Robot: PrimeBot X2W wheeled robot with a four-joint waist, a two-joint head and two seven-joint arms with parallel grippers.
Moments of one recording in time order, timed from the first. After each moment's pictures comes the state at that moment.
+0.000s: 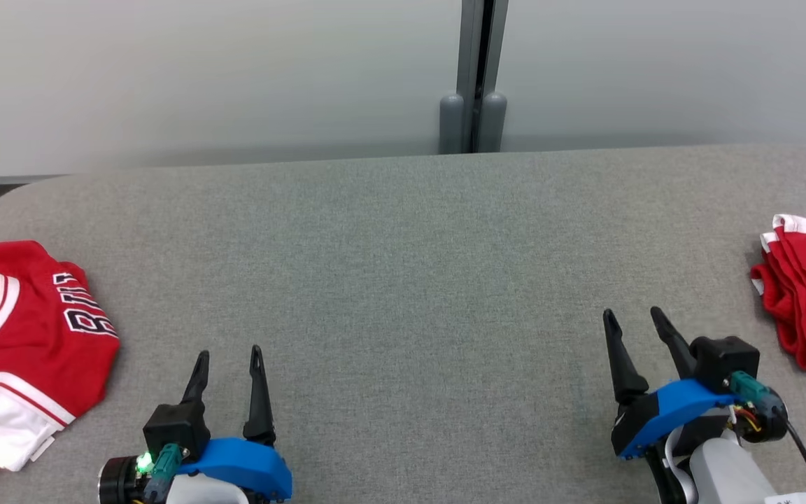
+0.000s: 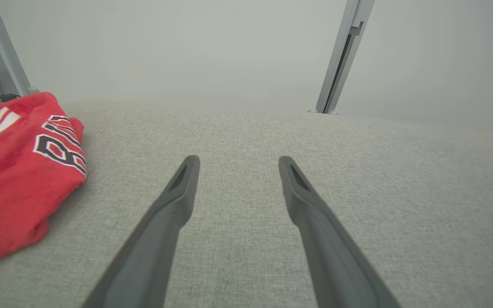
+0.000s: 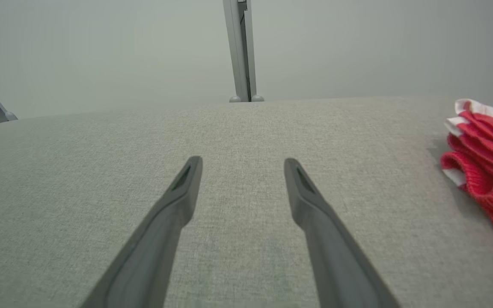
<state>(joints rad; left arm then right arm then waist) -0.13 0.05 -0.16 0.45 -0.22 0.06 -0.26 -0.33 -0.06 0.00 0.65 0.14 0.13 -0.26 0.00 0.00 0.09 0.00</state>
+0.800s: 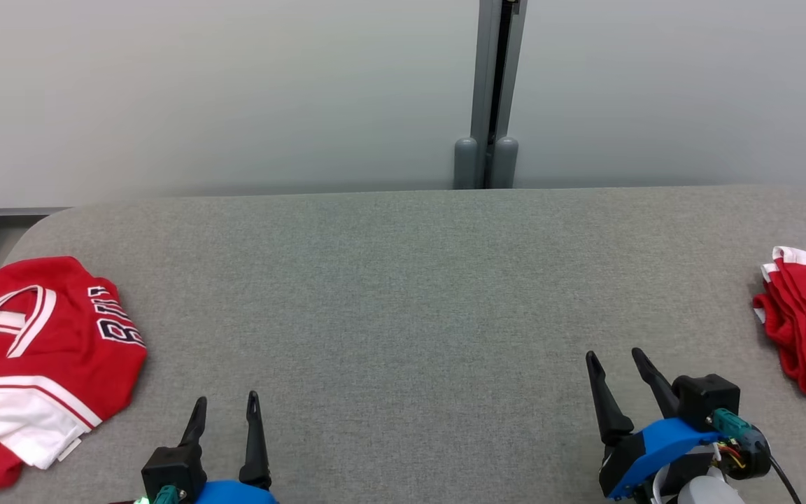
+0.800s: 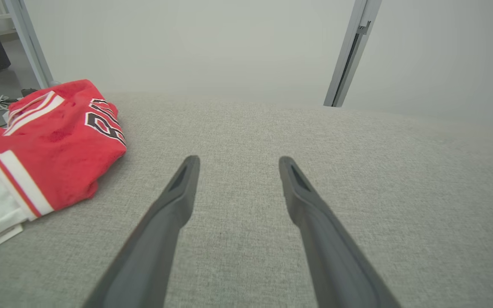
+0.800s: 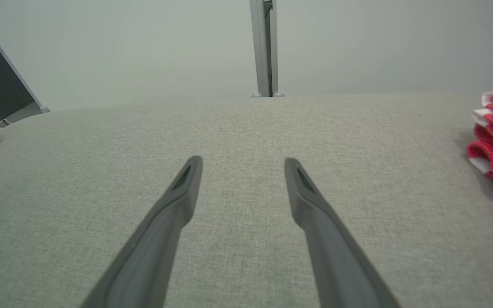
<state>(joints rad) -0.02 0.05 -0.15 0.44 -0.21 0.04 -0.26 -0.23 -0.05 0.06 0.63 0.17 0.13 -0.26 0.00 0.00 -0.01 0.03</state>
